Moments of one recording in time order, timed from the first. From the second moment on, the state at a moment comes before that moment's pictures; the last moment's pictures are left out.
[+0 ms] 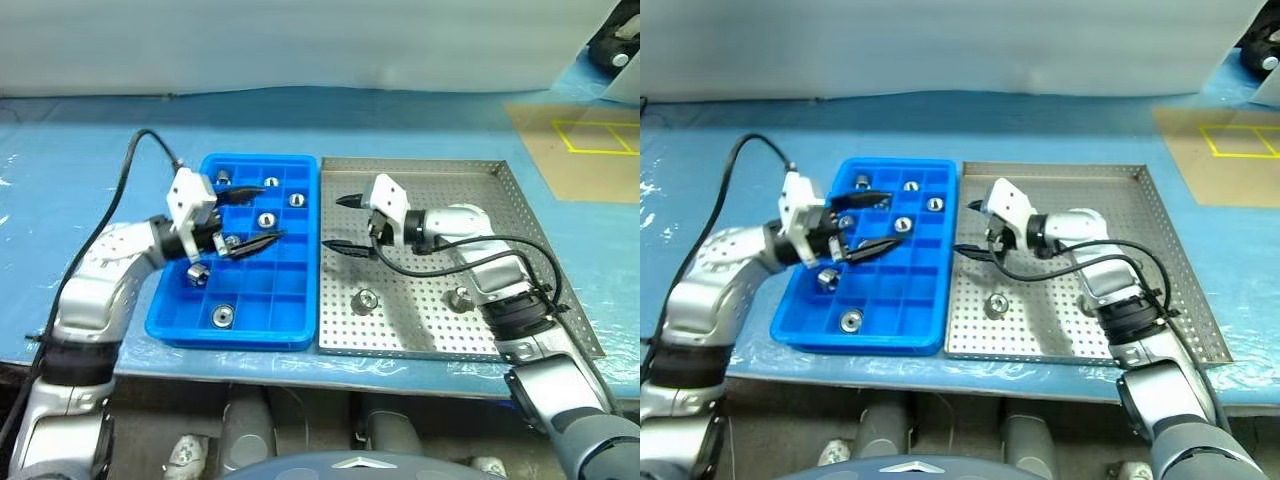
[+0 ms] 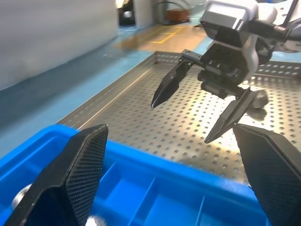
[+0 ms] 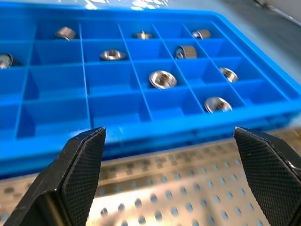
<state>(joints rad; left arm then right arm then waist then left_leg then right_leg) -0.47 0.58 0.01 -0.10 -0.49 0.33 -1.07 -0.60 -0.55 0.21 0.01 0.16 0.36 0.97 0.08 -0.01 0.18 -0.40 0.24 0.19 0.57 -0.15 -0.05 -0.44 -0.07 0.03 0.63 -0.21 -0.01</state>
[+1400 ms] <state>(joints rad) -0.41 0.53 -0.13 -0.03 -0.49 0.38 -1.27 -0.27 -0.74 0.24 -0.42 0.27 0.64 0.92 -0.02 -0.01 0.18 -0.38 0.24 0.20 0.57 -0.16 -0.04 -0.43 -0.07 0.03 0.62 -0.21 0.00</state>
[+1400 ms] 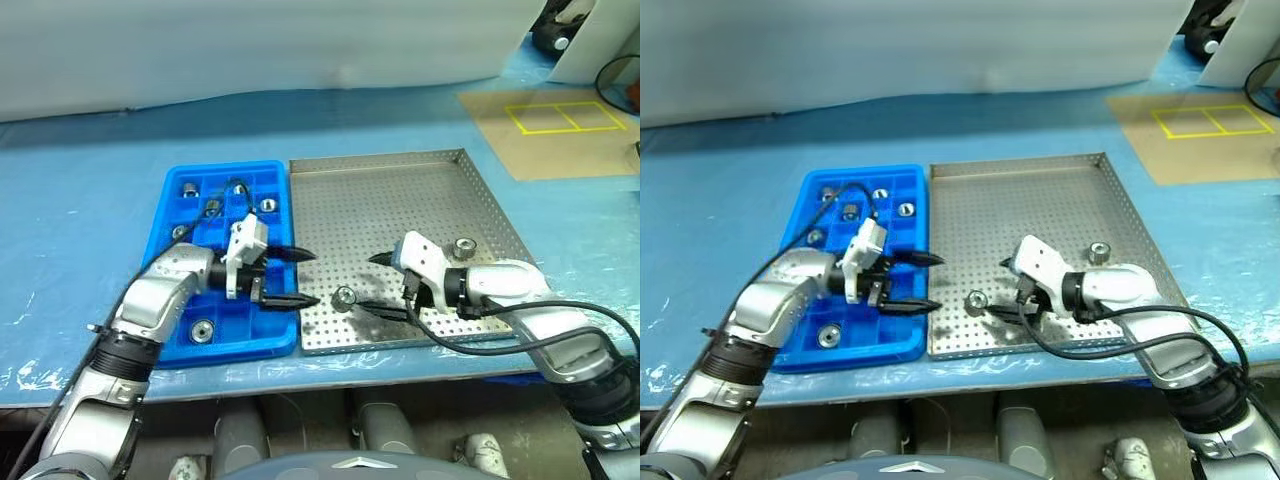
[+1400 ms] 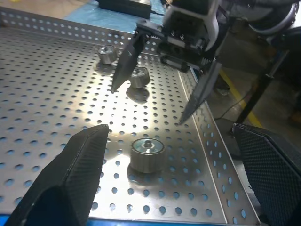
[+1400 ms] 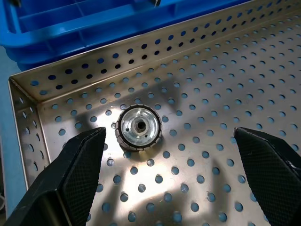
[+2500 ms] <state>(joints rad) -0.31 0.63 -0.05 -0.20 -0.55 0.47 -1.22 -0.36 -0.61 0.38 -0.12 0.13 0.43 1.01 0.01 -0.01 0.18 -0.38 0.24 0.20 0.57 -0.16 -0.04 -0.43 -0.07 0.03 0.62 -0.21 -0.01</state>
